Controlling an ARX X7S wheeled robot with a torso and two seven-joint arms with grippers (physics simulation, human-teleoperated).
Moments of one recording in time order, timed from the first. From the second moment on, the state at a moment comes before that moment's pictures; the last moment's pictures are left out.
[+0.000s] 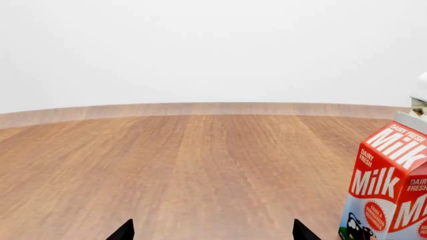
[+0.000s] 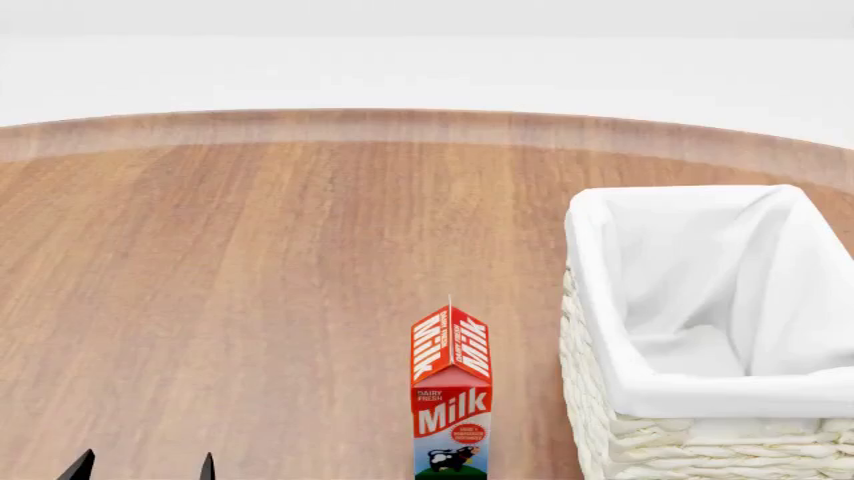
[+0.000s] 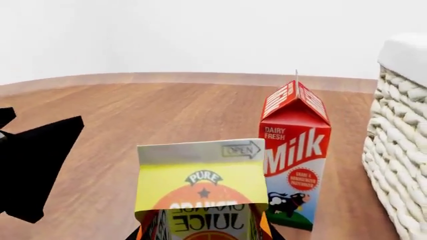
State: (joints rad) left arm -0.04 -0.25 0.31 -0.02 -0.25 0.05 -0.29; right arm -0.03 0.23 -0.54 -0.07 0.24 0.00 0.20
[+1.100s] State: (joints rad) left arm -0.04 -0.26 0.33 -0.02 -0.26 0.06 -0.31; right arm 0.02 0.34 -0.53 -0.70 0.26 0.35 0.34
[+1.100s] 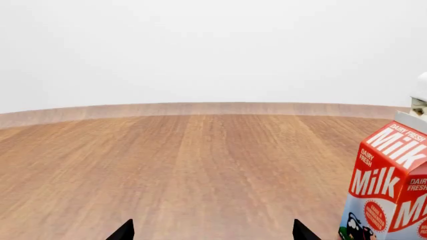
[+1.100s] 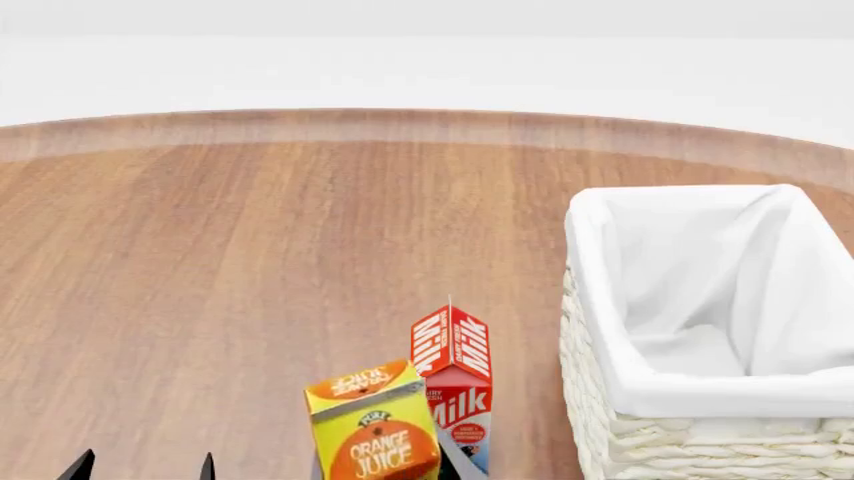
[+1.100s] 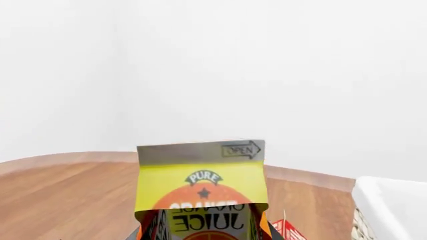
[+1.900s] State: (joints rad) left arm -0.05 -0.27 0.34 -0.02 -0.27 0.06 -0.32; right arm 0.48 0.49 -0.40 -1.02 0.73 0.74 0.73
